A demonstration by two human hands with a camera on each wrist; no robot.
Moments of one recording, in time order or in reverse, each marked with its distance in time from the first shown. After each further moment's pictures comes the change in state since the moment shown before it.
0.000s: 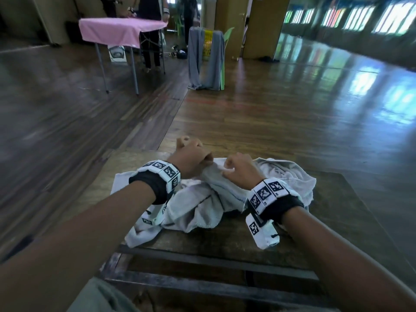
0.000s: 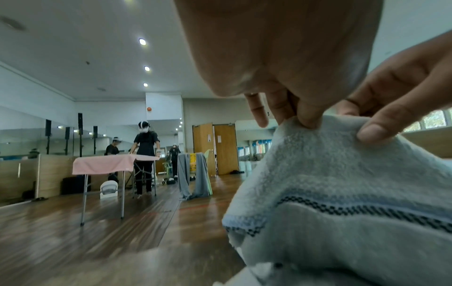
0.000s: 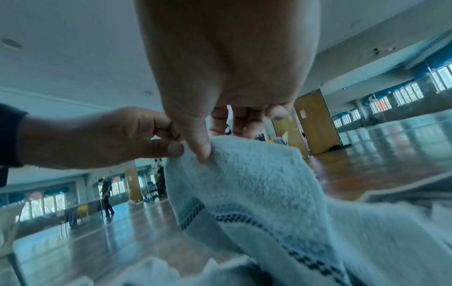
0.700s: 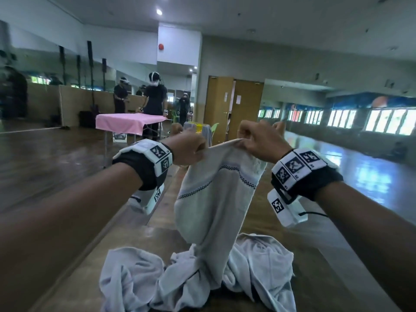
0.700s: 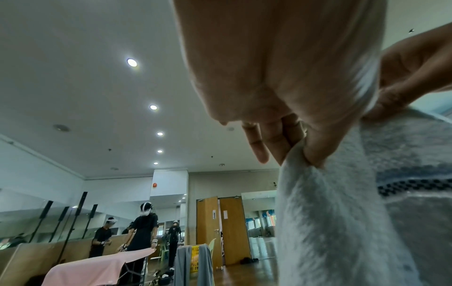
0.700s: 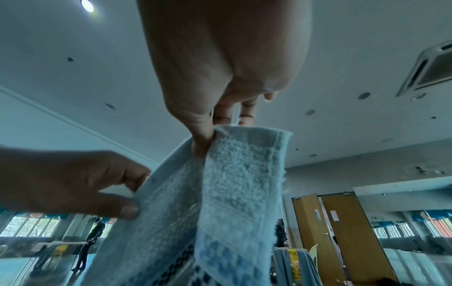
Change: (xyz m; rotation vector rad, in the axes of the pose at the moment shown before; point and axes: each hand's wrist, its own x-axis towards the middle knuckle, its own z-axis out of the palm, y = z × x) left_hand -0.006 0.049 -0.267 0.296 0.254 0.145; right_hand -0.050 -0.093 -0.286 -0.291 0.584 -0.271
